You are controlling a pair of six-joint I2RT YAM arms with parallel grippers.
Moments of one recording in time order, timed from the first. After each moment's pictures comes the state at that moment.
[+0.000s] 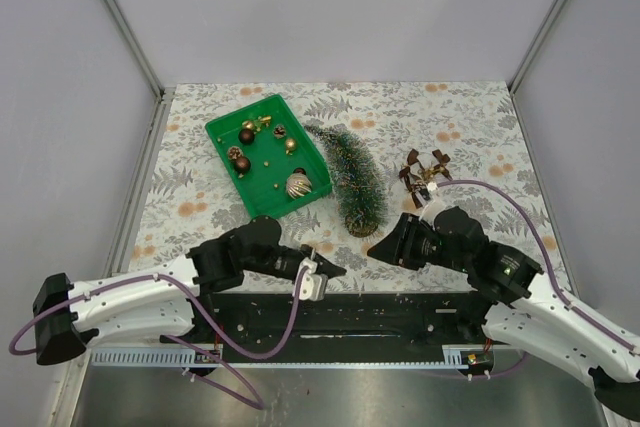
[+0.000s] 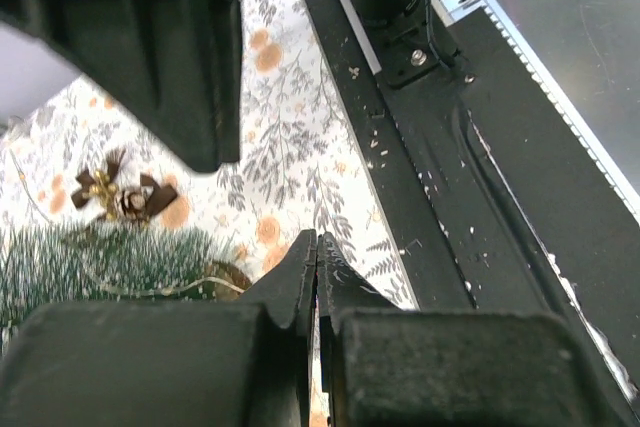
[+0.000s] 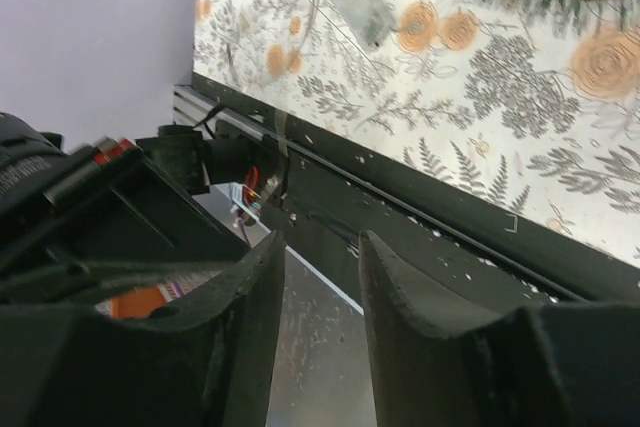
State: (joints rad) left arm -1.16 0.91 0.61 -0.01 0.54 0.68; right arm 0.88 0.63 0.67 -0.51 -0.11 1.03
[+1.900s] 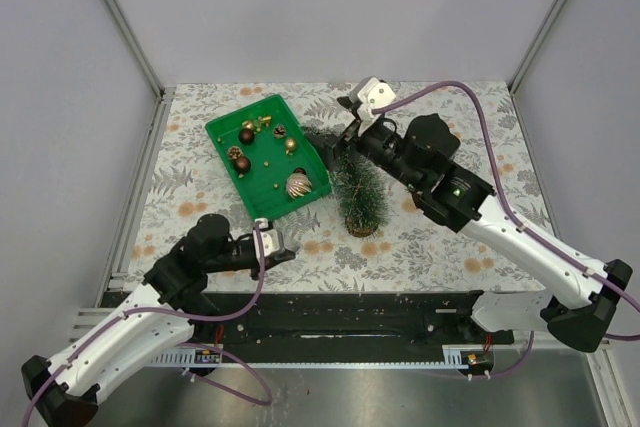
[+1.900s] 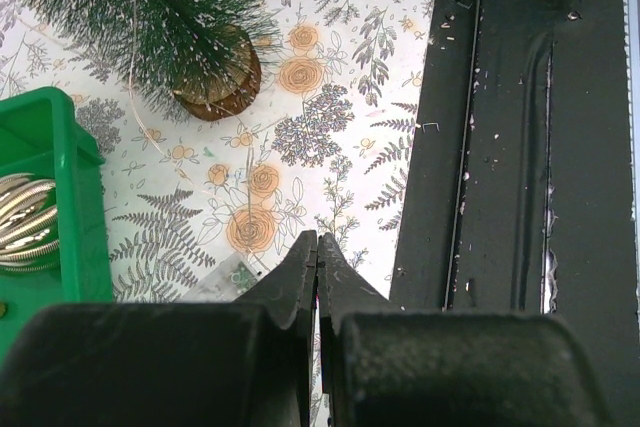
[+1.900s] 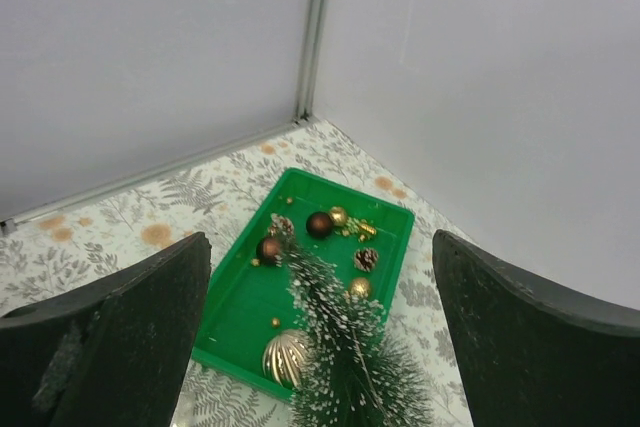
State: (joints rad) left arm -0.71 0.52 0.45 -0.35 0.58 0.34; right arm 0.89 1.24 1.34 0.01 0.04 -0.15
